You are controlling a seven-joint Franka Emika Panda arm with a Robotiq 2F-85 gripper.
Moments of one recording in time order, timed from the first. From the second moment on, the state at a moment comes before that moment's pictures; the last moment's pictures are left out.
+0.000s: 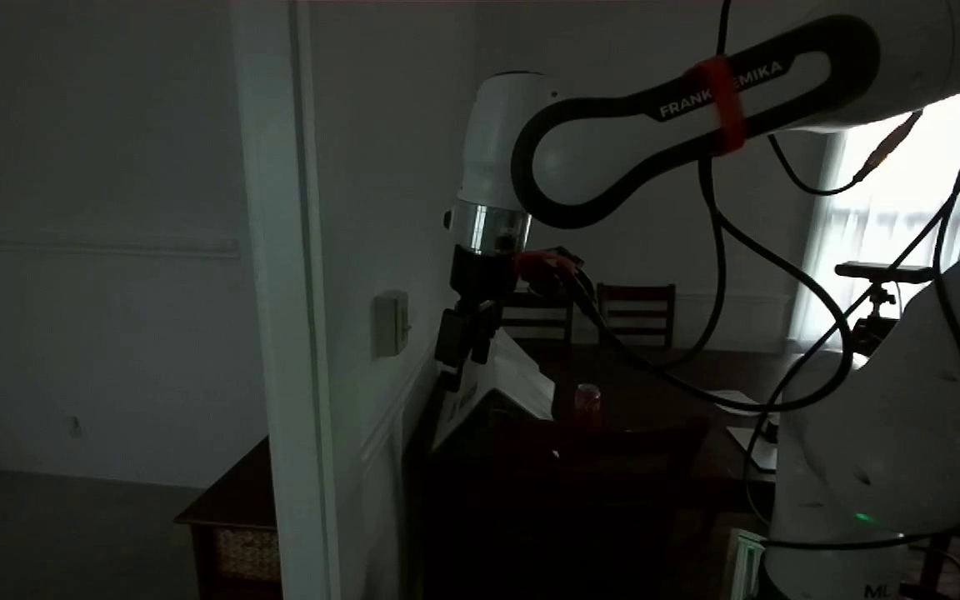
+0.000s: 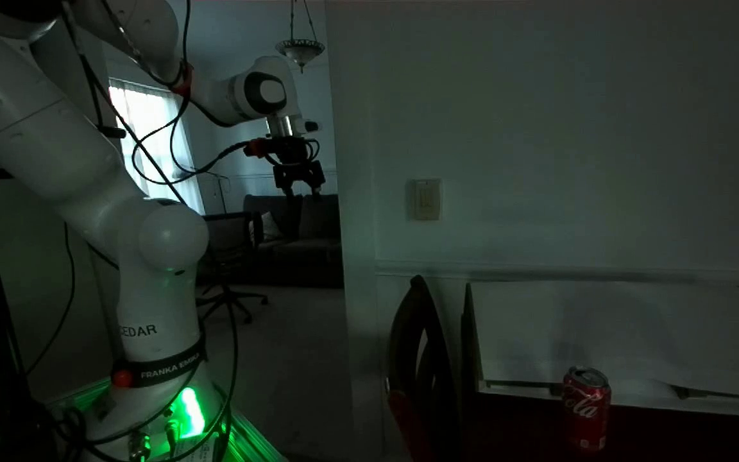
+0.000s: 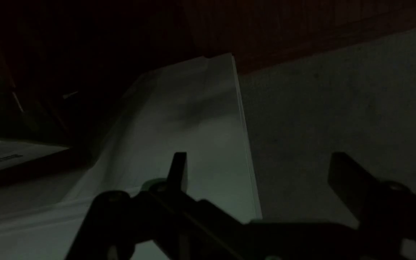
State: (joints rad) arm 0.14 -0.60 0.18 -2.52 0.04 2.12 0.06
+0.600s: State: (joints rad) arm 0.15 -0.60 -0.01 -2.53 0.03 2.18 -0.30
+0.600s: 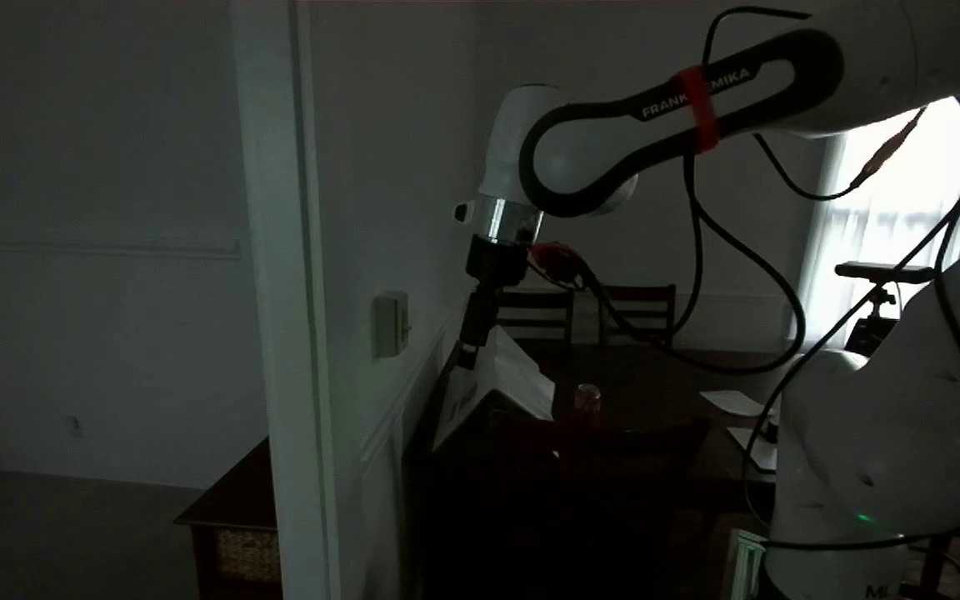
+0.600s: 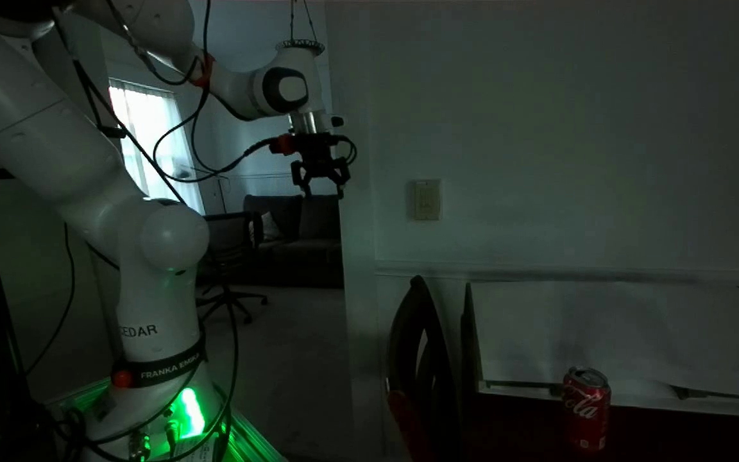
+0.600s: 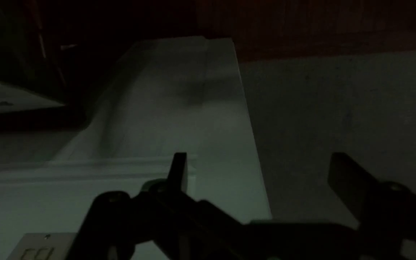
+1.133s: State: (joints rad) arm 0.16 -0.54 -0.42 -2.55 0.26 2.33 -0.85
